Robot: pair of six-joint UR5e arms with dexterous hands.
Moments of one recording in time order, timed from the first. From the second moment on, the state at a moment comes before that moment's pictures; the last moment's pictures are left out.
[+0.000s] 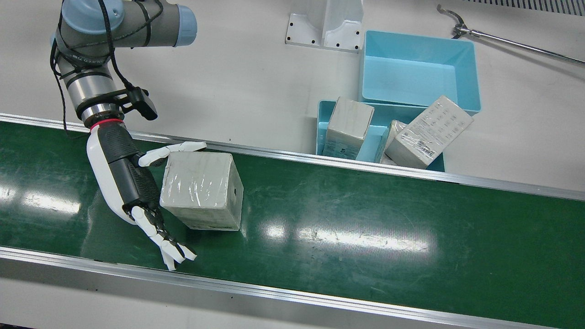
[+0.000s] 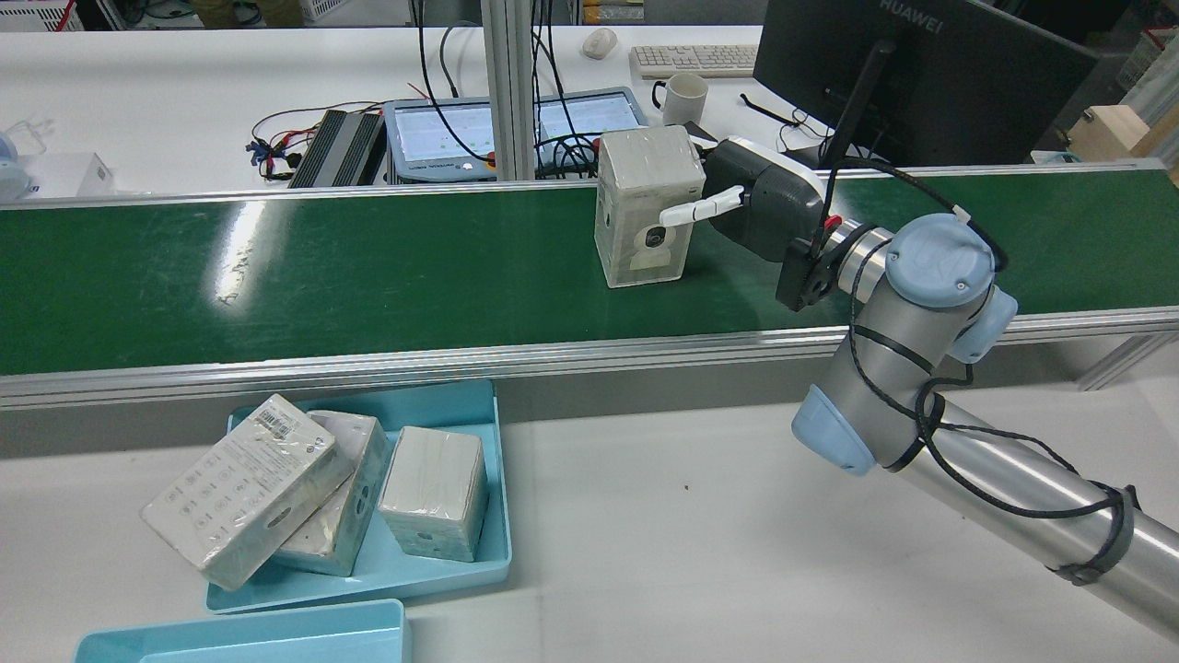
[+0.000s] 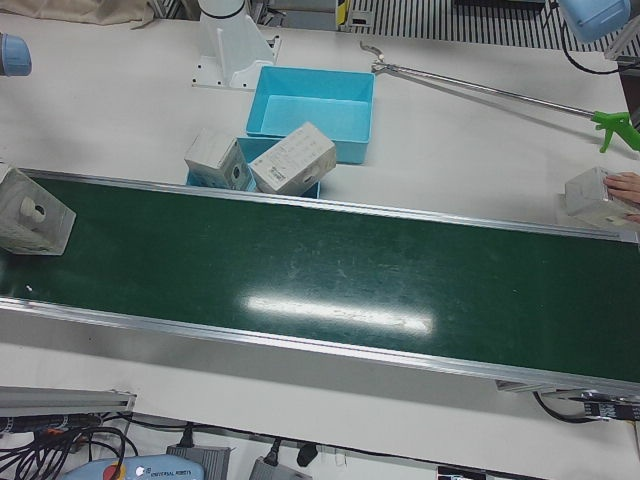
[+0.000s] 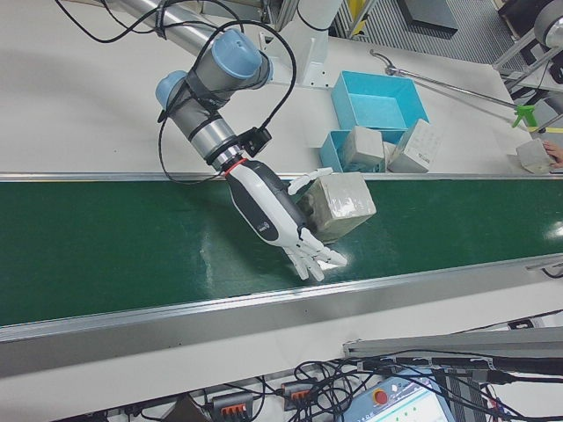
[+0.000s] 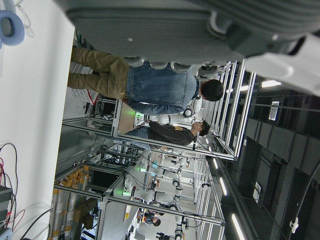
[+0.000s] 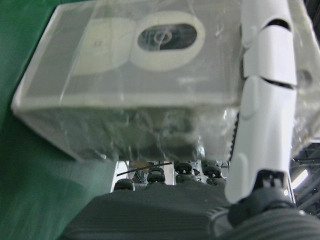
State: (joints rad) left arm -1.80 -1.80 -1.75 0.42 1.92 -0.16; right arm 0.91 -1.00 1.64 -3.47 -1.47 -0.15
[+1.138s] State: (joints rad) left arm -1.80 -1.80 -1.75 0.42 1.92 -0.16; right arm 0.81 -0.96 1.94 -3.69 -1.31 -0.18
